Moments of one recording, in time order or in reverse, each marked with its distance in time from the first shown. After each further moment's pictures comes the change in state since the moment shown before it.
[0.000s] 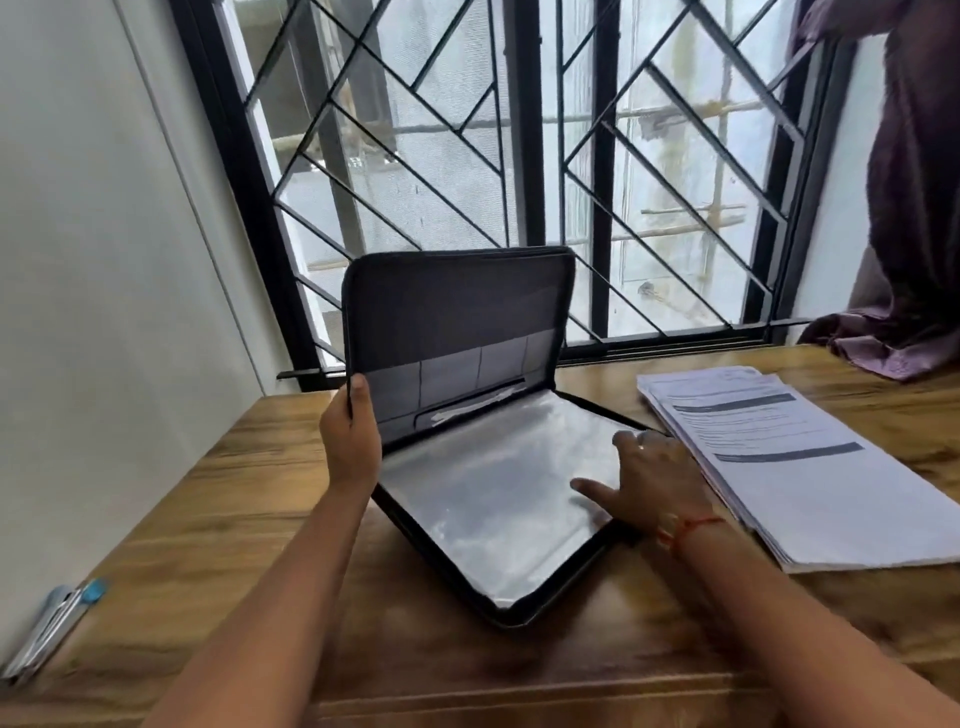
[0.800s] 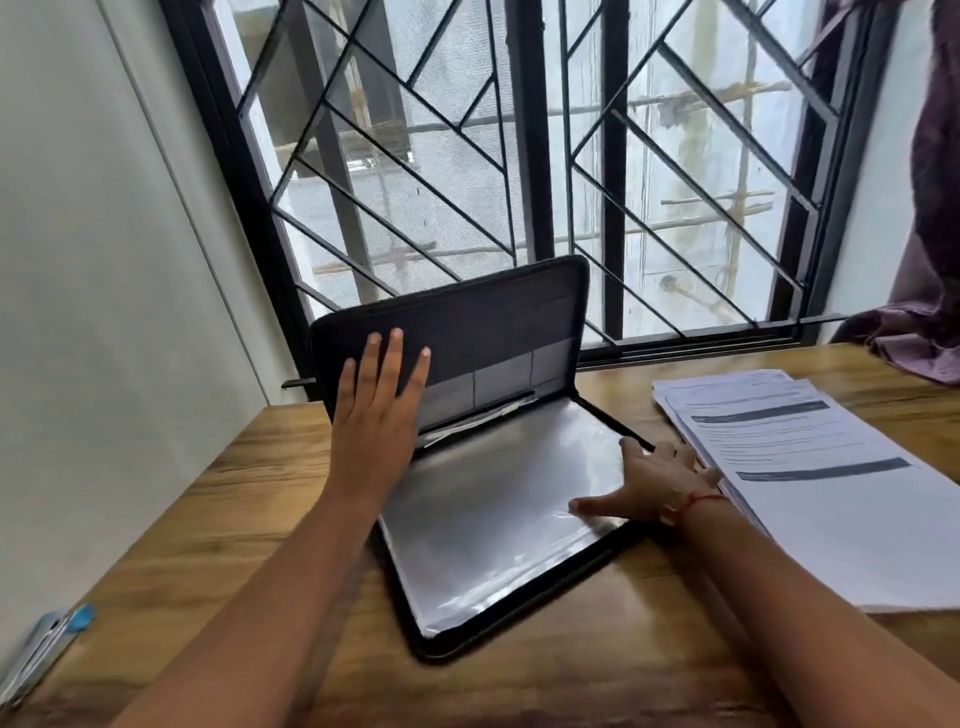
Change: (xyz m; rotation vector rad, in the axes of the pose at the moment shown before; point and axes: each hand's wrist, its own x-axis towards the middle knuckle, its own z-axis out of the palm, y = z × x) left_hand 0.018 0.000 0.020 1.223 -0.211 0.730; right_hand 0.045 0.004 0.000 0.033 -0.380 0.072
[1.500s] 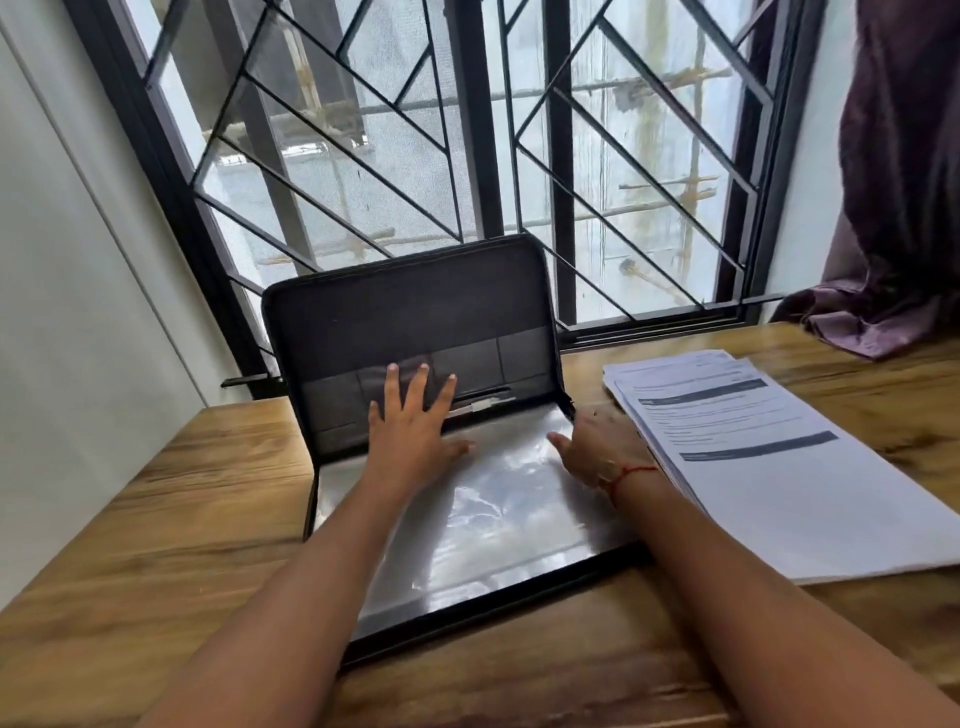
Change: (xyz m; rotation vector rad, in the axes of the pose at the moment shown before) left_hand 0.018 0.091 0.035 -0.331 -0.583 -0.034; right_hand 0.049 0.007 0.013 0.106 0.279 -0.077
